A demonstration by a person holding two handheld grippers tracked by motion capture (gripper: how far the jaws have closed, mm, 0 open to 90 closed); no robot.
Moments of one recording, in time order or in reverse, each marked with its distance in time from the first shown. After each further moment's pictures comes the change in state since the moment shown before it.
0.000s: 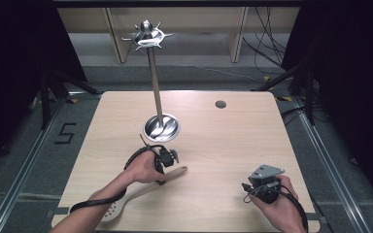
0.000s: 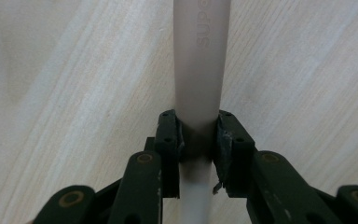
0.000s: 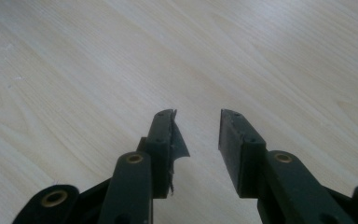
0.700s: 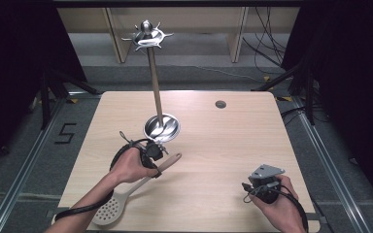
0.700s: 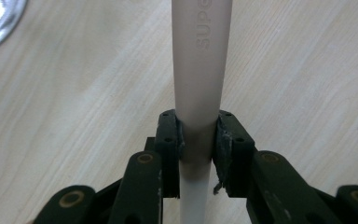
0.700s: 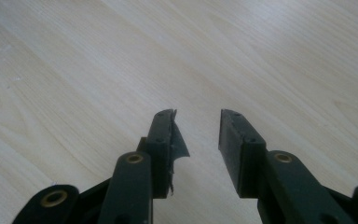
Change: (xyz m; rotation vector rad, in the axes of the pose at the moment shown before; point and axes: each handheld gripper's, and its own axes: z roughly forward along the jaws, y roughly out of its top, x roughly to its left) left arm 0.002 -0.031 -0.043 -0.239 0.026 -0.107; right arm 0.000 0.000 -0.001 -0.002 -0.004 0.000
